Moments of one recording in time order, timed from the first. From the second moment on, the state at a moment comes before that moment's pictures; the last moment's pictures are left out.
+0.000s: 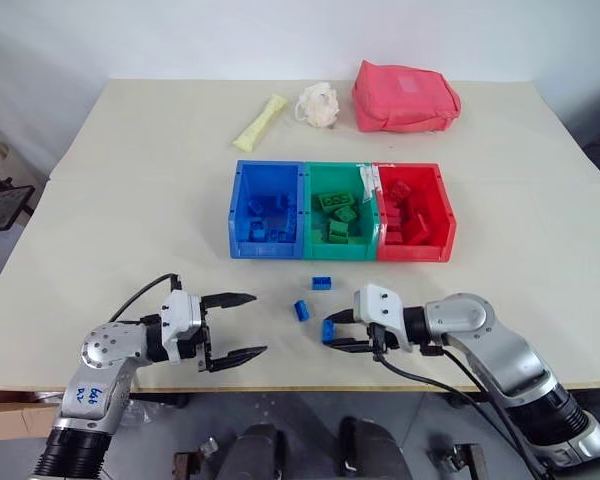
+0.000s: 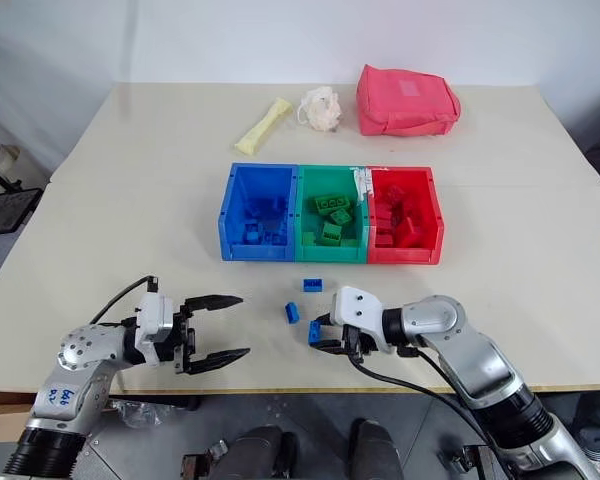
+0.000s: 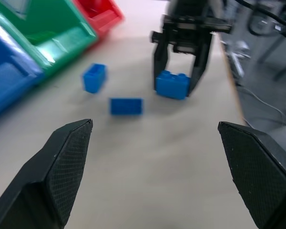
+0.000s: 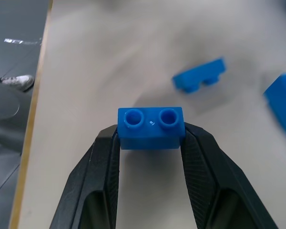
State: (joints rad) left arm -0.07 0.56 0.05 -0.09 -0.44 -0.02 -1.10; right arm -0.35 -0.64 0.31 -0.31 0.23 0.43 1.05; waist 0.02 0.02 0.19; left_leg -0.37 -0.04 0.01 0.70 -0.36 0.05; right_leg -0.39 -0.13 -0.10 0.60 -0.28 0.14
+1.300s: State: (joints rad) left arm -0.15 0.52 0.07 -0.07 -0.47 0.05 -1.06; right arm -0.42 -0.66 0.17 -0.16 0.28 0.29 1.12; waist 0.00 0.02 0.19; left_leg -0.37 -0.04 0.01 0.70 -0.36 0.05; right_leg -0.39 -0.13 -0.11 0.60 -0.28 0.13
